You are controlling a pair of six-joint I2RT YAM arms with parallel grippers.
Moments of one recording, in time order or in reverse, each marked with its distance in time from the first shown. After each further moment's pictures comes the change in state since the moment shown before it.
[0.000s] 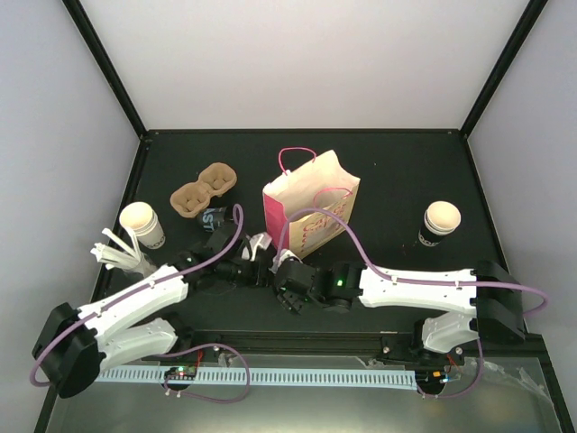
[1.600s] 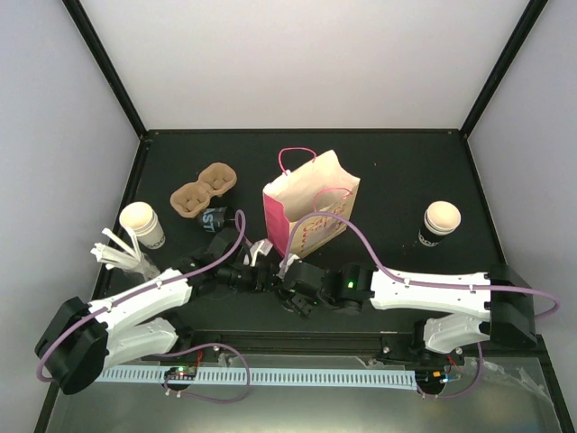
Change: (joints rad) left arm 0.012 0.023 -0.066 0.100 0.062 -0.008; right arm 0.001 -0.072 -0.045 -0.040 -0.051 -0.039
